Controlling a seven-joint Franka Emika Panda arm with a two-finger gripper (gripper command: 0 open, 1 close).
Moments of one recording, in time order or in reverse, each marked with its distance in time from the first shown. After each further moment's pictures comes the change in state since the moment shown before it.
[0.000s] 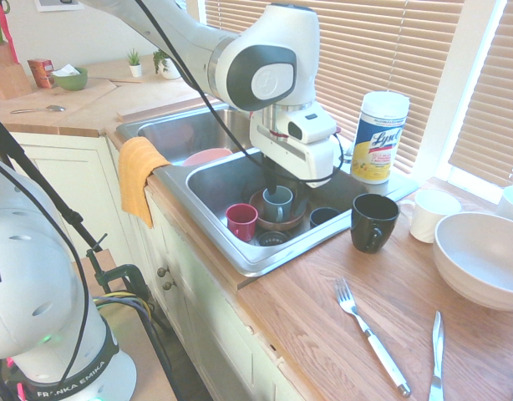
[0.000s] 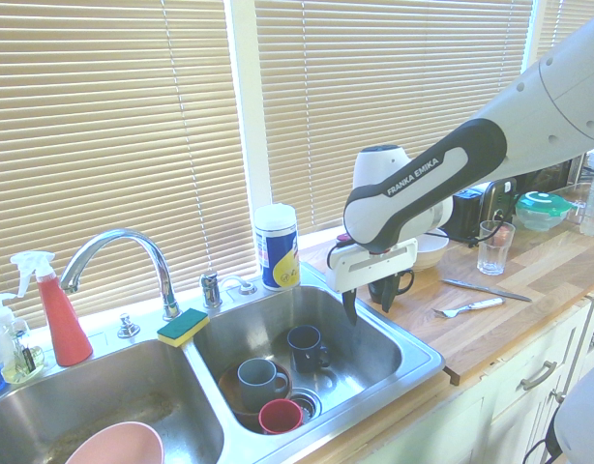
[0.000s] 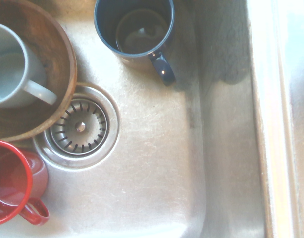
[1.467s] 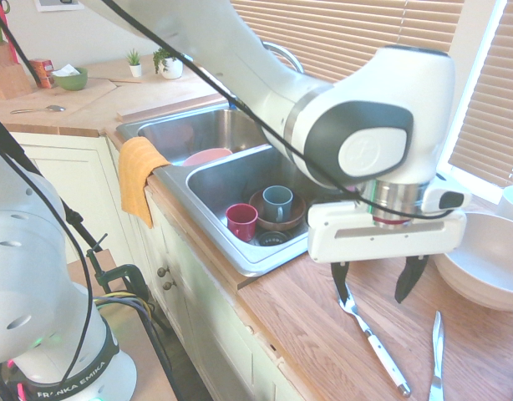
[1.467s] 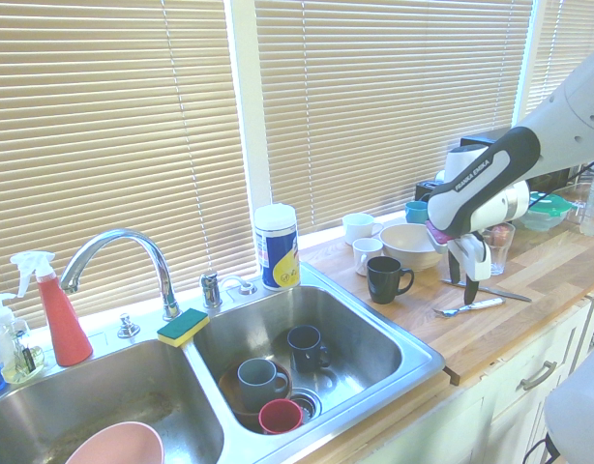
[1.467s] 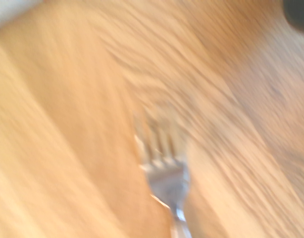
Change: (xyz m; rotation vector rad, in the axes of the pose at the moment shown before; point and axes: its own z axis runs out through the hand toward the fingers) arm 0.162 0.189 0.032 -0.146 0.025 -1.048
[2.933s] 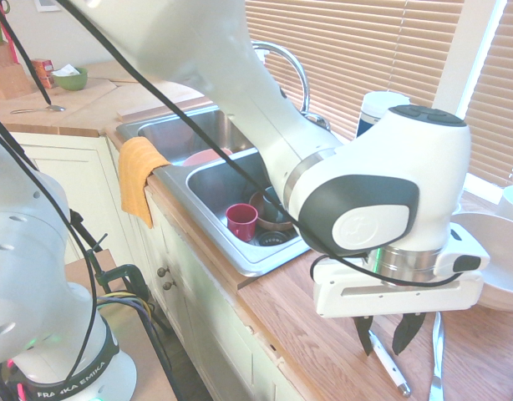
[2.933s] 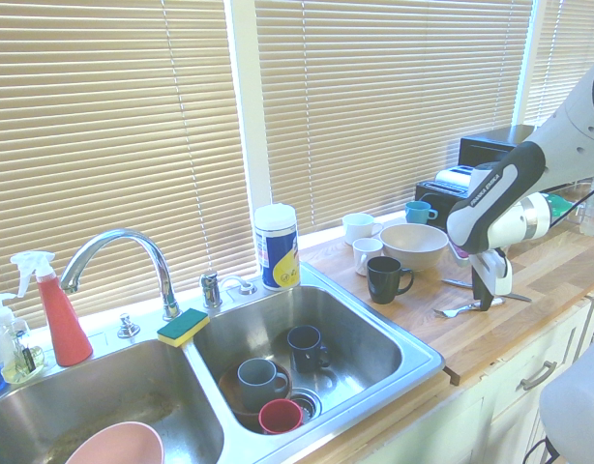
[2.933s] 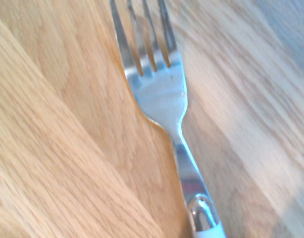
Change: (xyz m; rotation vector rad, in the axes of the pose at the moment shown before) arm -0.034 0.021 0.031 0.008 -0.009 0.060
